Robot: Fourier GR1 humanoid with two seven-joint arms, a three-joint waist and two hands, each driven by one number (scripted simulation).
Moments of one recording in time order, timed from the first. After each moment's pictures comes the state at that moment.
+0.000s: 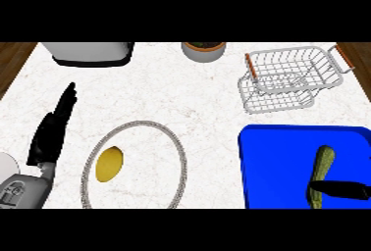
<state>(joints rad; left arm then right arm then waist) -0.18 0.46 -0.19 -1.41 0.06 0.29 0.04 0.12 -0.76 0.27 -1.75 0.13 -0.51 1.24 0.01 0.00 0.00</state>
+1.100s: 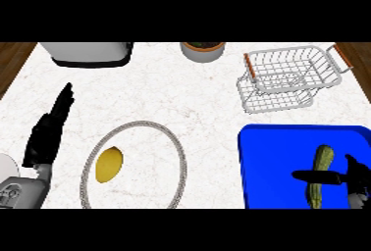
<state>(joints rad) -0.16 0.44 -0.13 -1.43 0.03 0.25 0.04 0.01 -0.60 0.27 -1.52 0.11 -0.51 1.18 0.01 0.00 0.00</state>
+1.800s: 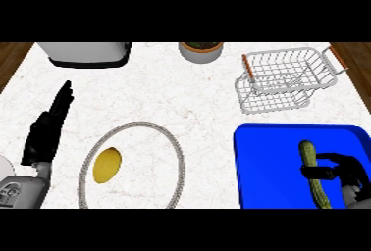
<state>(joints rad) -0.16 0.42 -0.10 -1.45 0.00 0.22 0.07 -0.06 -0.60 0.31 -1.42 0.10 -0.41 1.12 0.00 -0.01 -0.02</state>
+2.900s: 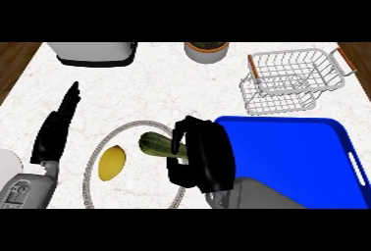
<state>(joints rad) -0.18 0.38 -0.11 -1.41 -0.03 0.21 0.06 -0.59 -0.15 0.82 -1.66 0.70 -0.29 1.02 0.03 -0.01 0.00</state>
